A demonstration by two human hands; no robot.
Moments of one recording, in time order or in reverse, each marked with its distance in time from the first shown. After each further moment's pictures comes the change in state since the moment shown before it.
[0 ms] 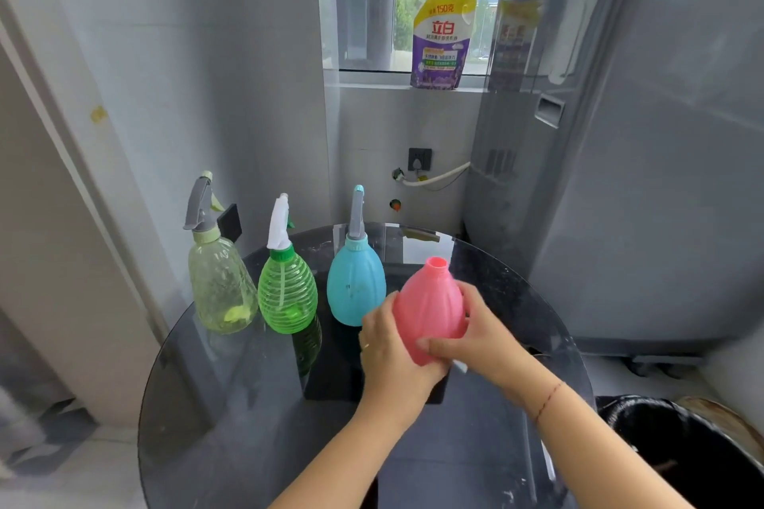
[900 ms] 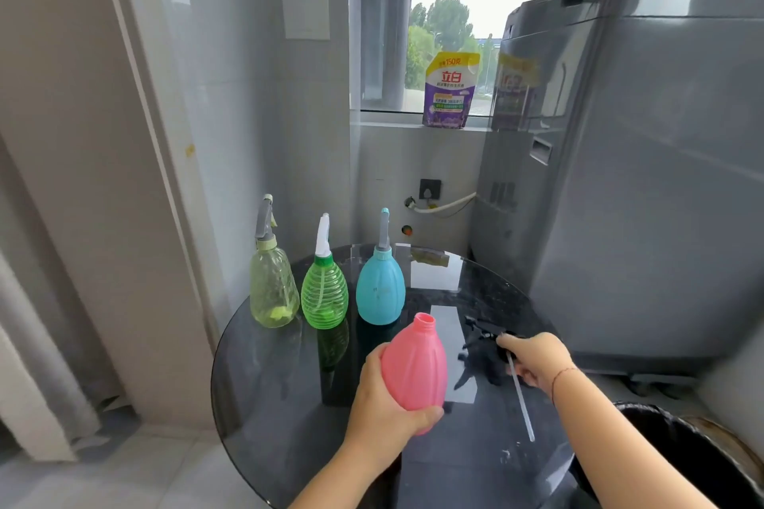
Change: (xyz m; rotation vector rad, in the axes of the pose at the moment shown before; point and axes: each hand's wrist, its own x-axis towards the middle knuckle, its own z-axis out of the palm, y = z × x) left_hand -0.087 -0.013 -0.060 -0.223 -0.124 -0.085; right_hand -0.033 0.010 -0.038 -0.091 0.426 0.536
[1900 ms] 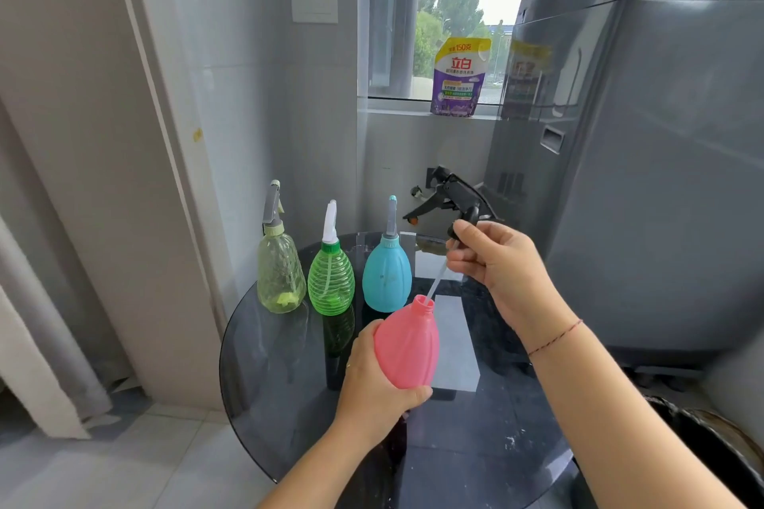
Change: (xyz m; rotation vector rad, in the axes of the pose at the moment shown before) left_hand 0.008 -0.004 -0.016 0.087 0.055 0.046; right_hand -0.107 -0.112 0.007 0.613 -0.305 -0.547
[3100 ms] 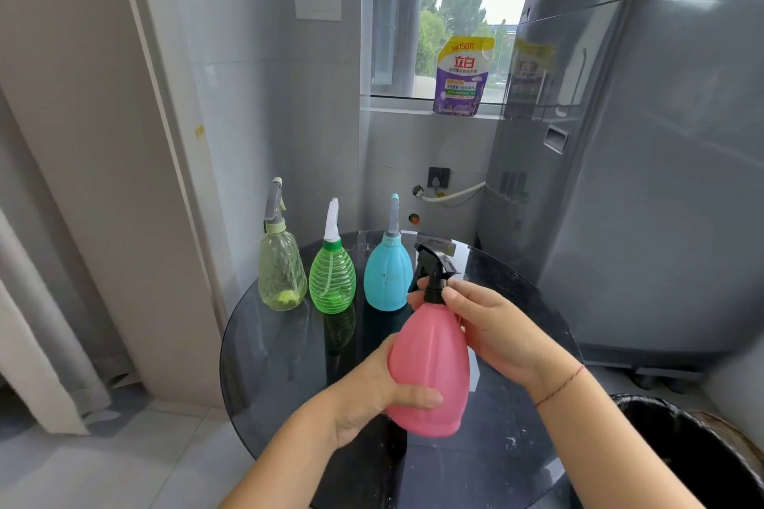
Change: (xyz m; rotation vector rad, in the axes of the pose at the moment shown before) left_hand -0.001 0.027 -0.025 -0.371 -0.574 -0.183; right_hand -0.020 0.055 -0.019 -0.023 -0.442 0.184
